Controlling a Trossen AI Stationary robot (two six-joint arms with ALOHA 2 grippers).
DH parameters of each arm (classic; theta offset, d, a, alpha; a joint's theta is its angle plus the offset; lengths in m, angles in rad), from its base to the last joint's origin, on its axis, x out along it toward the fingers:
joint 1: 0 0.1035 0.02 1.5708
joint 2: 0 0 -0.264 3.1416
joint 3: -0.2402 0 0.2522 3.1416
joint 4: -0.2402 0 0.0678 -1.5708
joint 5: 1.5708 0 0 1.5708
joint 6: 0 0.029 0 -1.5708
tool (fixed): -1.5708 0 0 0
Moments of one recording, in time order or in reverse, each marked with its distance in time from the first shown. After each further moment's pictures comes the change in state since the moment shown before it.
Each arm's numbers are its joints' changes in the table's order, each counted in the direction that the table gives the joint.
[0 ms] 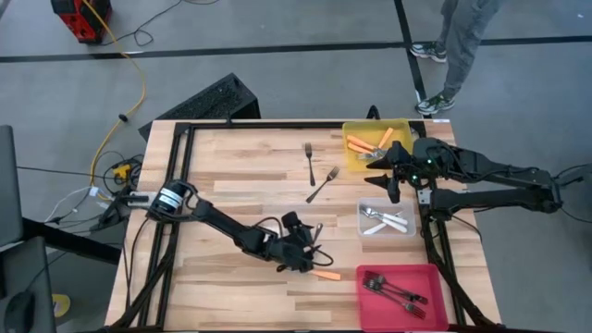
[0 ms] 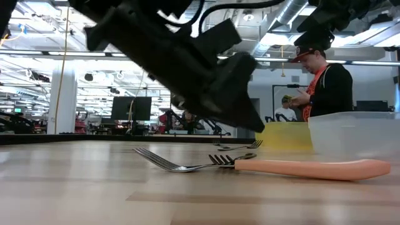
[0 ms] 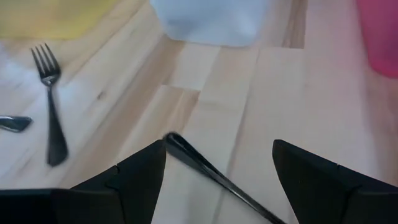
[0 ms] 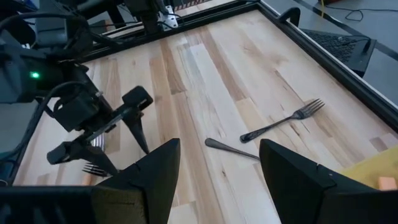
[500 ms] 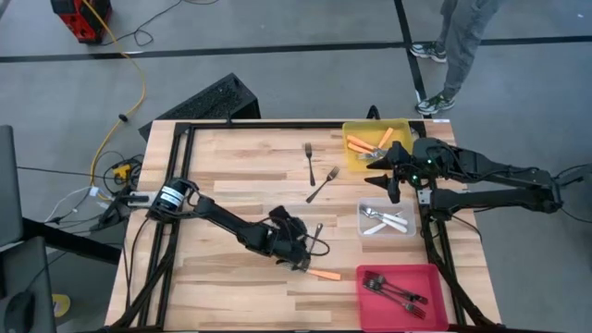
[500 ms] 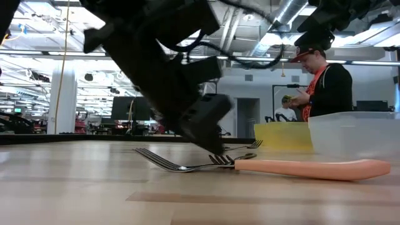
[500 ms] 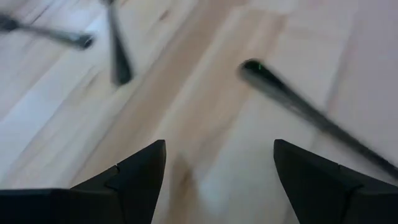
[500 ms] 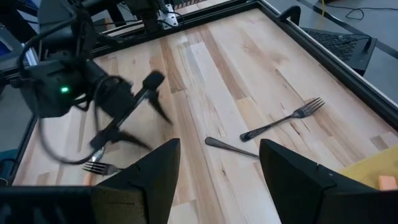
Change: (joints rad) left arm 0.038 -0.003 -0.035 -0.371 0.056 -0.234; right arm 0.000 0.000 0.000 -0.004 0.003 0.000
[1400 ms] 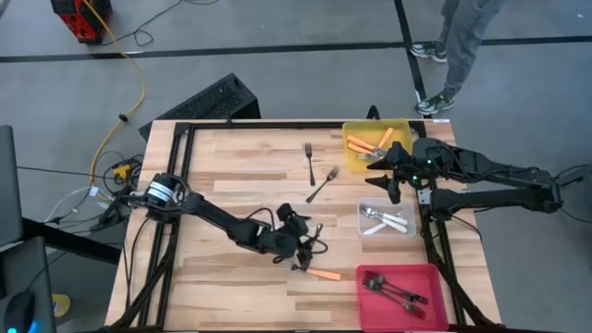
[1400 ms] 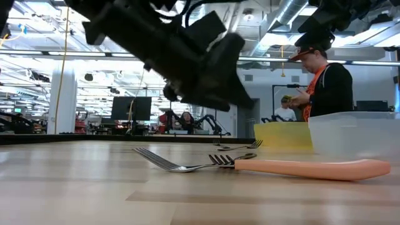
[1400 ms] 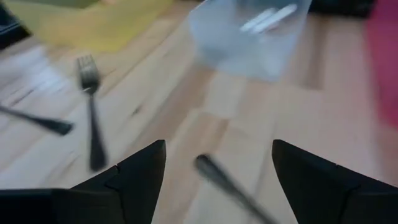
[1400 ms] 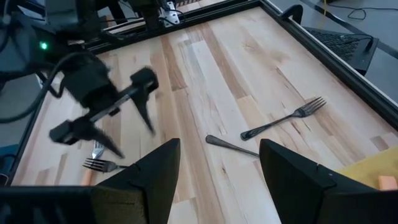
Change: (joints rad) left arm -0.020 0.105 0.112 0.431 -0.032 0.178; right arm 0.002 0.000 0.000 -0.007 0.002 -0.010
